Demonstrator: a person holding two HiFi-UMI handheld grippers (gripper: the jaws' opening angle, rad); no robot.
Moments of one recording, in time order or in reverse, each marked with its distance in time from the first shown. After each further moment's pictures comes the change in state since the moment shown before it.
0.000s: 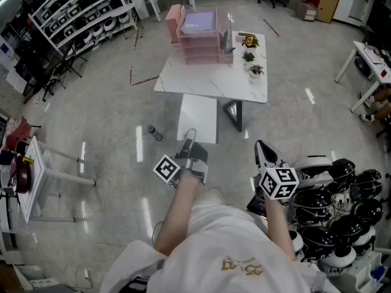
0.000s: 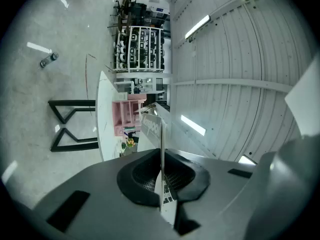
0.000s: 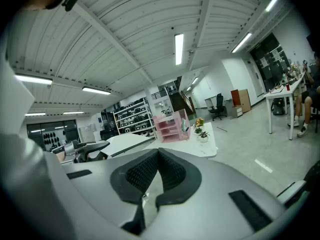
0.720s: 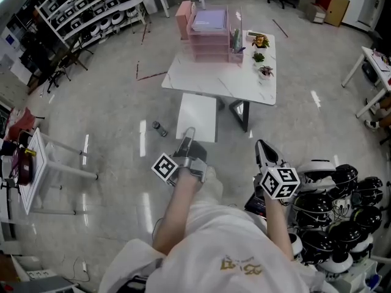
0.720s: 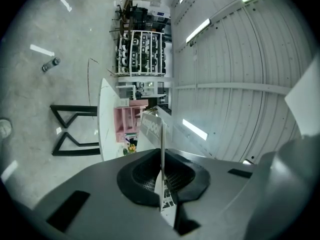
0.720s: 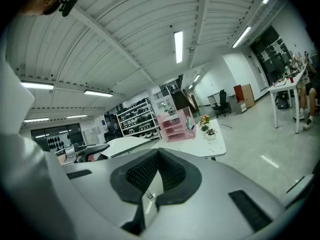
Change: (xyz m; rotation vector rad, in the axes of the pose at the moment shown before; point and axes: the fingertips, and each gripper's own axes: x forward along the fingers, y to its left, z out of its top) left arm -0.007 0.007 0.035 0.006 -0.043 0.020; right arm 0.027 0.016 -0.004 0.047 0.001 0.052
